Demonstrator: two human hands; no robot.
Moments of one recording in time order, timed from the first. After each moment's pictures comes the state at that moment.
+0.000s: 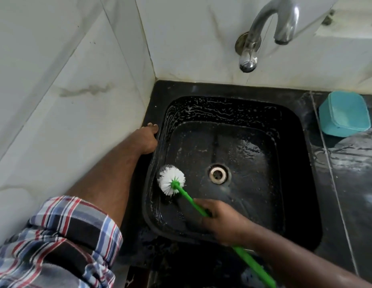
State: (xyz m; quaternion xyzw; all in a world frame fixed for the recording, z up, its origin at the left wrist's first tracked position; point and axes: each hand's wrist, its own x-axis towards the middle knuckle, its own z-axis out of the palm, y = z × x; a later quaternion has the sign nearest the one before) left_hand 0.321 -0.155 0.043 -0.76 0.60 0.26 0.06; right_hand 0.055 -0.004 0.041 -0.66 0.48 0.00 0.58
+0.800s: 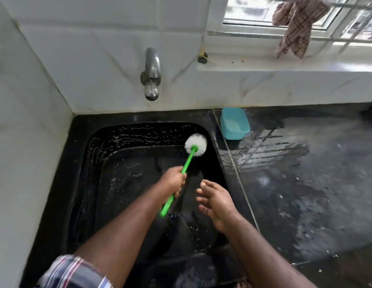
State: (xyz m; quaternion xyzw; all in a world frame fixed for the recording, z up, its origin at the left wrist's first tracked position) left_hand 0.042 -0.107 0.031 -0.62 0.47 0.61 -0.16; right_hand -0.082 -0.022 0.050 -0.16 0.64 -0.43 0.62
